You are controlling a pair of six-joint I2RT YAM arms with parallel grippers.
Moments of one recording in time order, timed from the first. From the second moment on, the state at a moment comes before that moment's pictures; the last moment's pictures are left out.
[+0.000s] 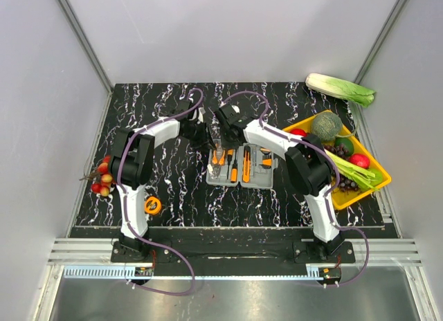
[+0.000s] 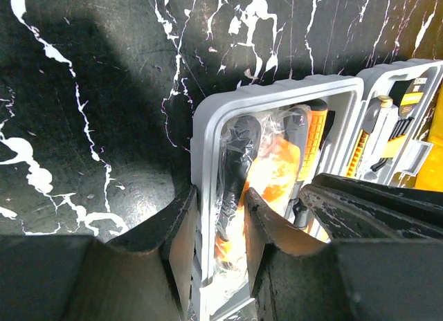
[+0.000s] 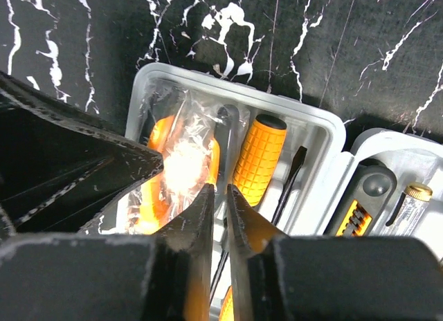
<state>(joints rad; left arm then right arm) -0.33 2.07 1.43 -0.46 0.46 -0.51 0.70 2.14 1.72 -0.59 0.13 0.52</state>
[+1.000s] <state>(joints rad) -0.28 2.04 1.23 -0.15 0.64 -0.62 0.69 2.18 1.73 -0.63 0.13 0.55</state>
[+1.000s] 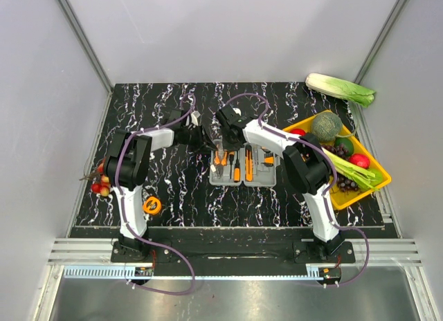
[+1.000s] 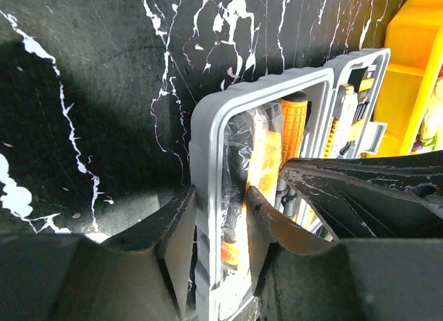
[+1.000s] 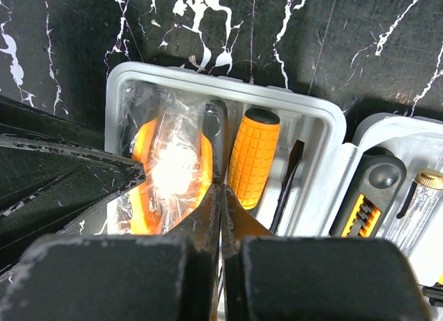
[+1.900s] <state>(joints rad) -0.27 2.03 1.14 -0.03 0.72 -0.57 0.69 2.18 1.73 -0.65 0.12 0.54</state>
